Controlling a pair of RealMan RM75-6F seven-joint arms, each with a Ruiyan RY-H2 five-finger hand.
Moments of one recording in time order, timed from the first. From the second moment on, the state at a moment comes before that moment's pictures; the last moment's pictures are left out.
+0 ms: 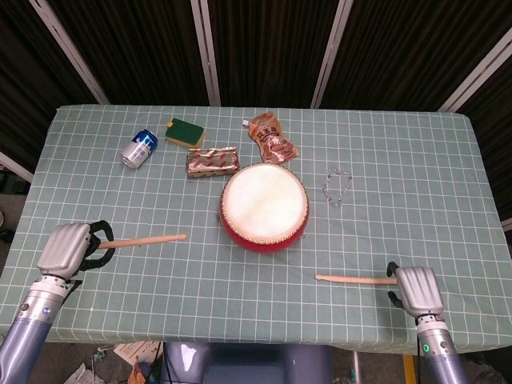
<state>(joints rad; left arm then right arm) -0.38 -1.06 -0.10 -2.01 1.16 1.25 0.24 0.19 -1.31 0.04 -1.71 -1.27 1.26 -0.54</state>
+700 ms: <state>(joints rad) -0.38 -1.06 -0.10 -2.02 1.16 1.24 0.24 0.22 -1.45 0.06 -1.61 -1.17 1.25 -0.61</state>
